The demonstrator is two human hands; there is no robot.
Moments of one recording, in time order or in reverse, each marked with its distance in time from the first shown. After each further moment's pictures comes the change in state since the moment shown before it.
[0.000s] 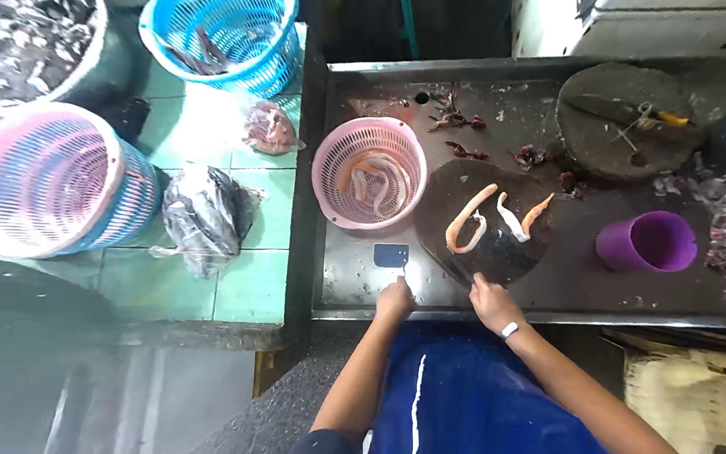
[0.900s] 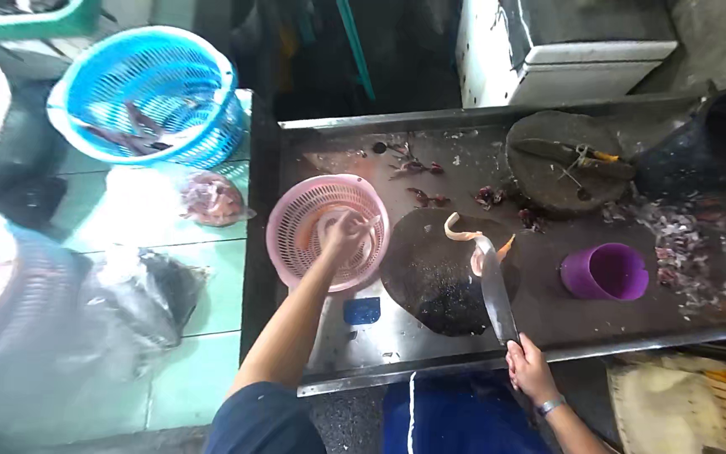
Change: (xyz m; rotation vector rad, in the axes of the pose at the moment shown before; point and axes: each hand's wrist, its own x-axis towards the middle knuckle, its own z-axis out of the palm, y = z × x) left_hand 0.150 0.058 -0.215 -0.375 0.335 0.457; right_hand -0.039 0.107 -0.001 0.910 0.213 0.305
